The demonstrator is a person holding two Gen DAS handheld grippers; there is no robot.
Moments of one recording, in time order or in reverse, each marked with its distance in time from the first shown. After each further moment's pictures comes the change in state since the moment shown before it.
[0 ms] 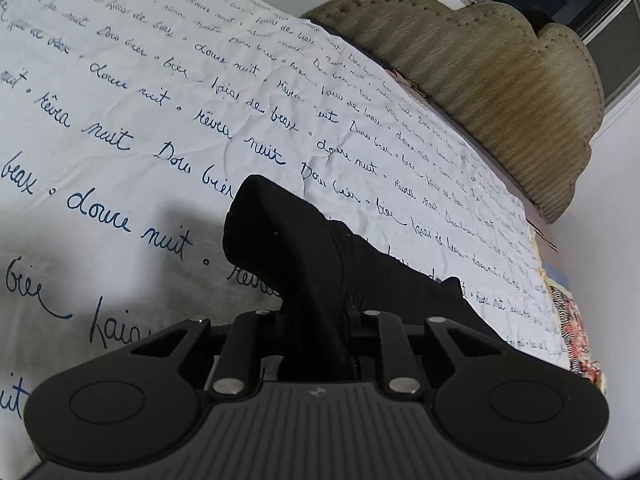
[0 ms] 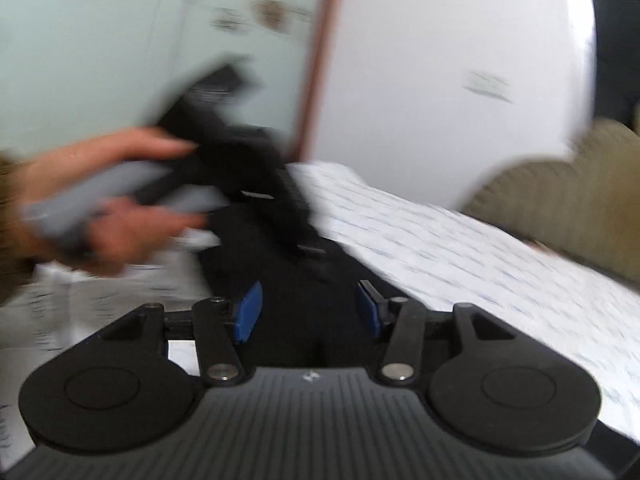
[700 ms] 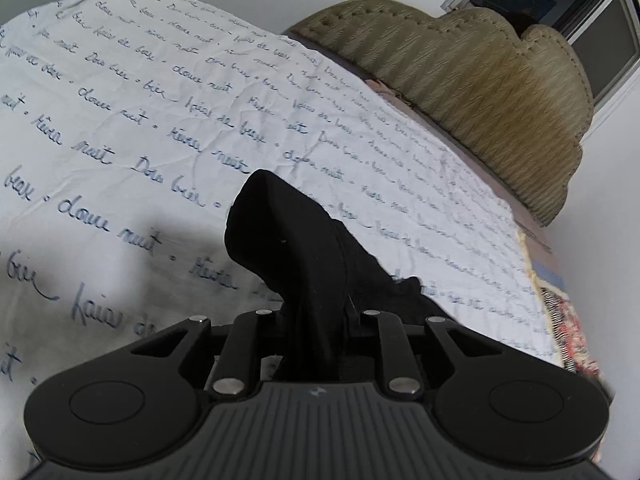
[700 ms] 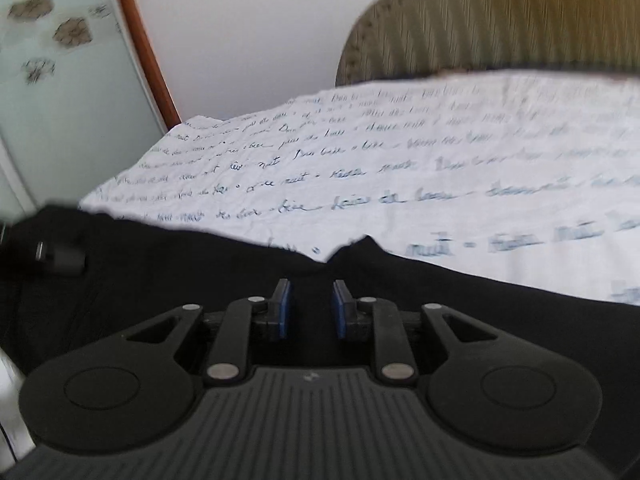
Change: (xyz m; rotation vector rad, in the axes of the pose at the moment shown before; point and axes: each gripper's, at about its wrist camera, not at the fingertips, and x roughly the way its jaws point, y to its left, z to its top) left arm -0.024 -0.041 -0.007 0.007 -0.033 -0.023; right arm 0.026 -0.153 -0.051 0.497 0.178 0.006
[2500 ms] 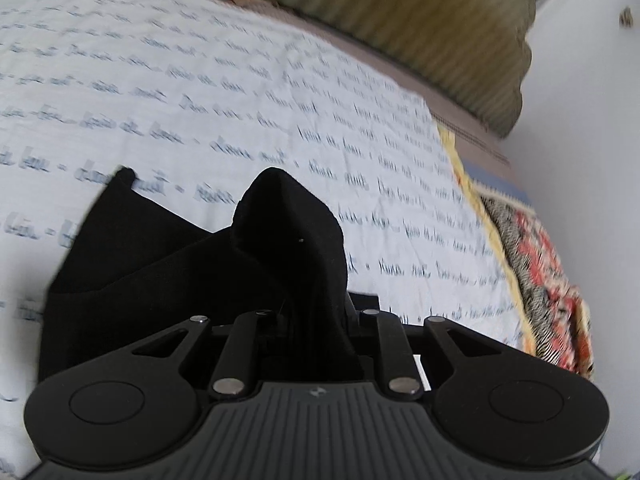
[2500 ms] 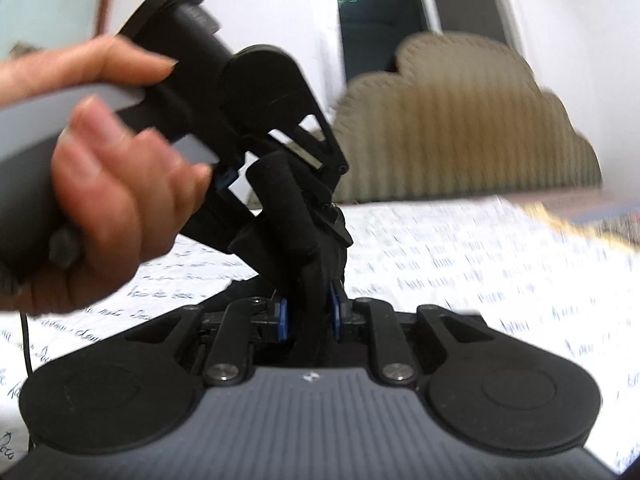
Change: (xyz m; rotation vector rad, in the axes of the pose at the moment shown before) left arm 0.146 -0.285 -0.111 0.177 0.186 -0.054; right arm -0.174 -0.048 -0.075 0.024 -0.399 -0.297
